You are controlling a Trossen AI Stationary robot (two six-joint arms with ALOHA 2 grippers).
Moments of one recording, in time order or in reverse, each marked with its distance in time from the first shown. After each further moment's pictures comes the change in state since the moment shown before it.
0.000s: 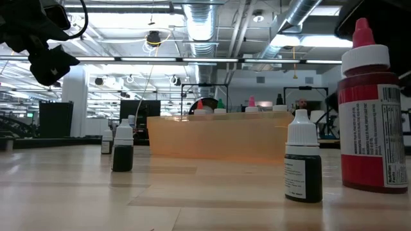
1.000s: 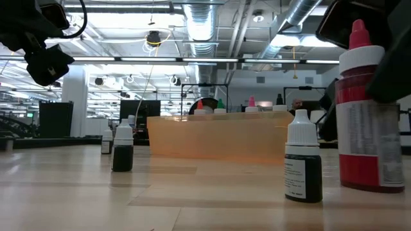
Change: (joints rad) left arm 0.000 0.000 0.000 0.000 0.065 -0.014; right arm -0.021 0.038 0.030 0.051 0.051 0.124
